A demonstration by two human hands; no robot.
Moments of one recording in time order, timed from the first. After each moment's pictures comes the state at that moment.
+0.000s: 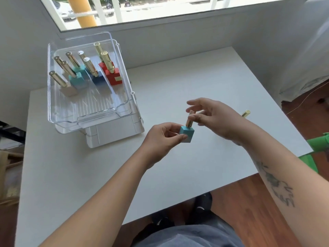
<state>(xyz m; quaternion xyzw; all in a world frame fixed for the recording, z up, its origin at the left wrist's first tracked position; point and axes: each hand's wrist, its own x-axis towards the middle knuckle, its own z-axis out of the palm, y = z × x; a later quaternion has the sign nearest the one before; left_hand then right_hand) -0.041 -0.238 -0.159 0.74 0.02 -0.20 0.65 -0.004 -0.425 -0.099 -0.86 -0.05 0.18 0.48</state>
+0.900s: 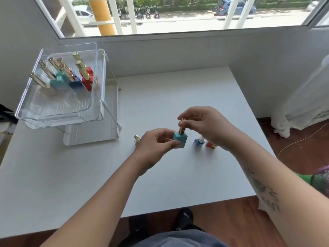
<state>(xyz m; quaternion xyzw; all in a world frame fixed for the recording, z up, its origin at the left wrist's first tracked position) -0.028 -0.348 -0.137 0.74 0.11 -0.14 0.65 0.045 -0.521 -0.087 -0.85 -0.14 0.19 0.47</state>
